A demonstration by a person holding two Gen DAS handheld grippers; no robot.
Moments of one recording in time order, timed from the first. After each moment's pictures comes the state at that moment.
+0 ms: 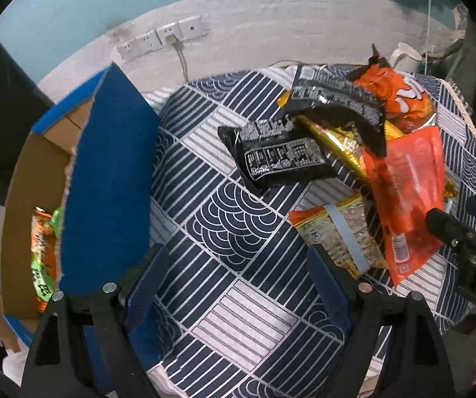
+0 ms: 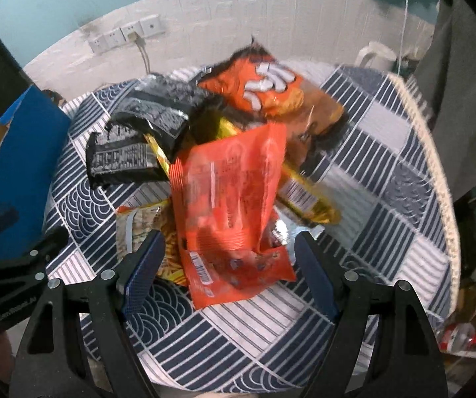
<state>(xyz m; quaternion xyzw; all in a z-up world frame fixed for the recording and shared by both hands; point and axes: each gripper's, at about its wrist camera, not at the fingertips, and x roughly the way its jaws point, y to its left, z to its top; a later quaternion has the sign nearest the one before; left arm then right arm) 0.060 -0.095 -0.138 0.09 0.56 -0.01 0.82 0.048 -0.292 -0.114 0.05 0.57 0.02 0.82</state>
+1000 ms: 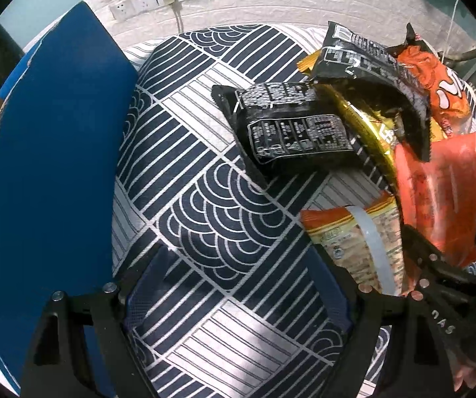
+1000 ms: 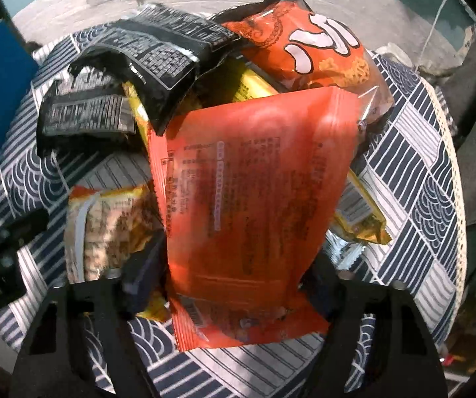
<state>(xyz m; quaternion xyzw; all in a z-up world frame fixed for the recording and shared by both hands) 0.096 -0.081 -0.189 0.05 0.62 -0.01 0.78 0.074 -0.256 -0.174 -0.04 0.62 0.01 0.79</state>
